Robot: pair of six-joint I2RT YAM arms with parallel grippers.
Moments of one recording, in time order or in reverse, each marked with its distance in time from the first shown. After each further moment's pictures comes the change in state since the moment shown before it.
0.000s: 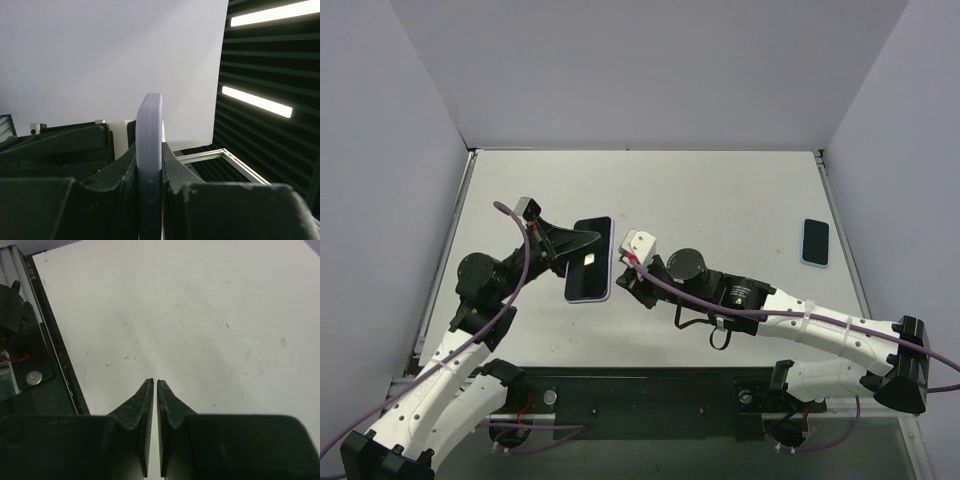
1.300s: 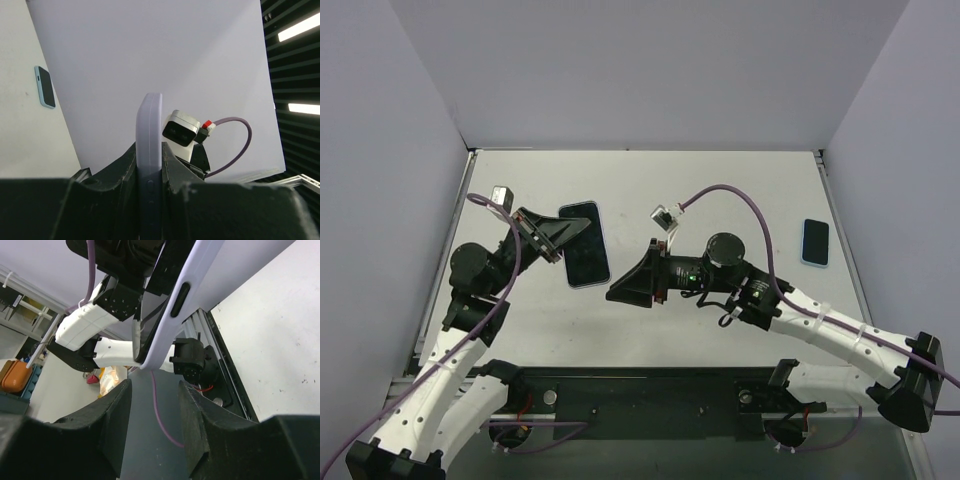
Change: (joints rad) left arm 0.107 0.008 0.056 -0.146 -0.078 0.403; right arm -0.171 -0.105 -0.118 0.307 -0.549 0.882
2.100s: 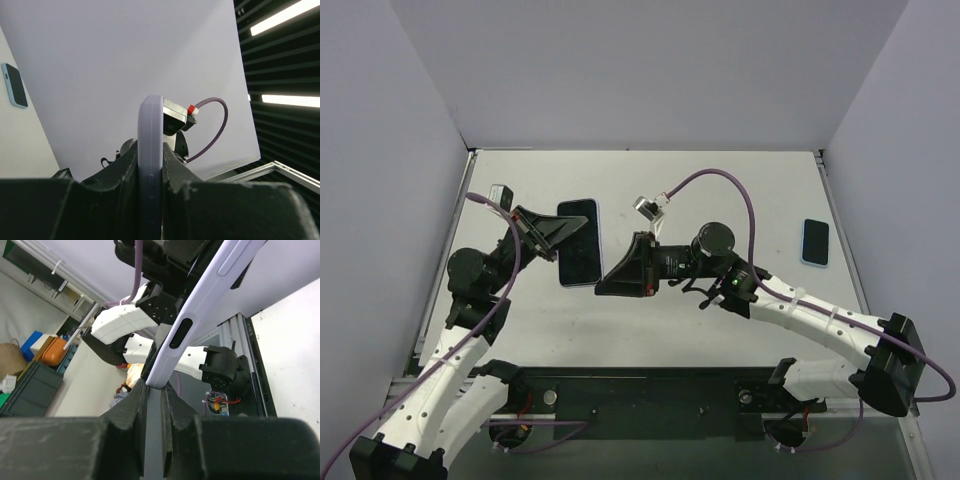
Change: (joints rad) left arm 0.013 0.008 -0.029 0.150 0.050 -0.109; right arm -0.046 0.142 0.037 0.258 -0.195 0.114
